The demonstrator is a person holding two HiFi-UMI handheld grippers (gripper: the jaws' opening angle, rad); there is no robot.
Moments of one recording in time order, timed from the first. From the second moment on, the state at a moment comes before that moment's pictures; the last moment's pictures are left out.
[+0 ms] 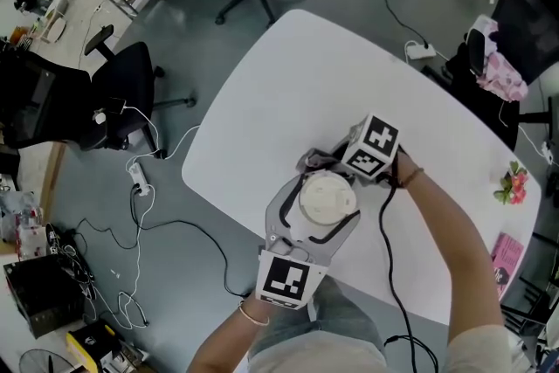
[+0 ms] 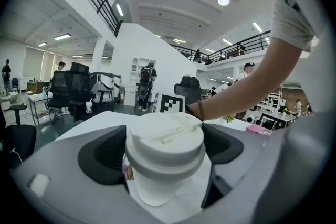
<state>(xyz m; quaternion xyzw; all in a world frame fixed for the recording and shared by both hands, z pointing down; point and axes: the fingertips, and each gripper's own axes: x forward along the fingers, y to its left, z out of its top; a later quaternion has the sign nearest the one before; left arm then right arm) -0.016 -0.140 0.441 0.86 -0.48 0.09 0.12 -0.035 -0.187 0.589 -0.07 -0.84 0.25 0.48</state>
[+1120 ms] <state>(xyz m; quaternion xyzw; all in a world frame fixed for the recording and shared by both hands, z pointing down) -0.019 -0.142 0.446 0.85 -0.49 0.12 0.13 0.073 -0.156 0.423 0.04 -0.88 0.46 0.07</state>
